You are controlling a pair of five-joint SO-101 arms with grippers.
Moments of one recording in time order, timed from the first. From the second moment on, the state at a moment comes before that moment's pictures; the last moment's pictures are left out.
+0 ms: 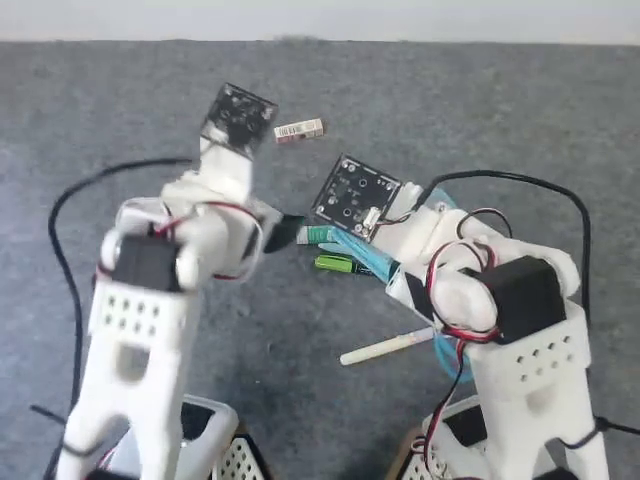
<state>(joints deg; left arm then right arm) 9.9 -40.1 25.1 77.0 -9.1 -26.0 -38.1 3.9 100.6 39.8</state>
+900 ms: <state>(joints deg) 18.2 -38.3 41.4 52.4 -8.7 -29.8 -38.1 3.9 100.6 33.3</state>
